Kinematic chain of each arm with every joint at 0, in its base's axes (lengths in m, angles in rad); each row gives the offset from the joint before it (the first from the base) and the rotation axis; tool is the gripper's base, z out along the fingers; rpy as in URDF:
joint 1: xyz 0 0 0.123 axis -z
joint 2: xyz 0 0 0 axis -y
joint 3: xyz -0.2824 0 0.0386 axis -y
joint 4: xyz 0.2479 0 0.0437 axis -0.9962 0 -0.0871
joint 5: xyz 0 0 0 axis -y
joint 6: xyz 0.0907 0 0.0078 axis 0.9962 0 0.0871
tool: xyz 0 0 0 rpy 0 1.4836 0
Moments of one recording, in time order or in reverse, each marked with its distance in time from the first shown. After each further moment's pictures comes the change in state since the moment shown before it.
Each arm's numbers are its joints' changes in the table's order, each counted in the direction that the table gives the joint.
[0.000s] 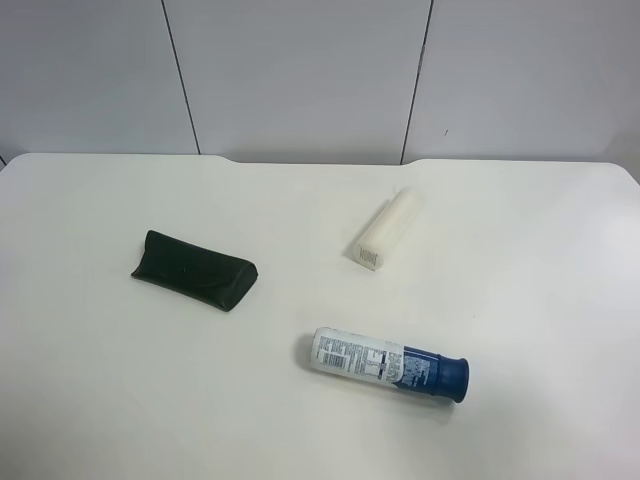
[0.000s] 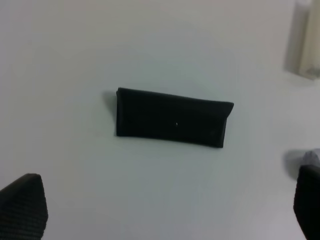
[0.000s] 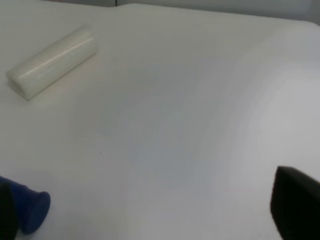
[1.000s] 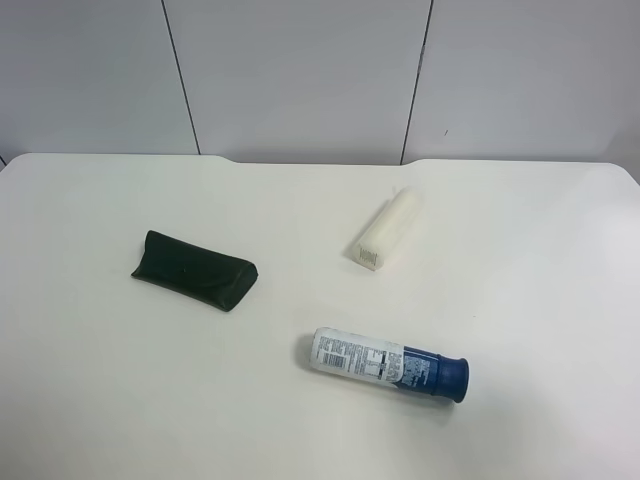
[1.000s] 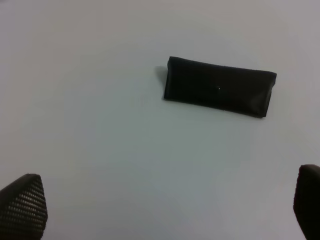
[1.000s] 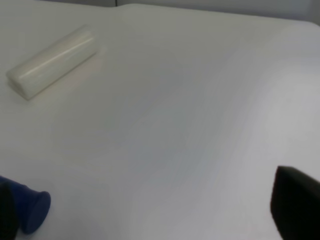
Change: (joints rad) left arm 0.000 0.858 -0.356 -0.202 -0.145 -0.177; right arm 0.000 0.000 0.000 0.000 0.000 0.000
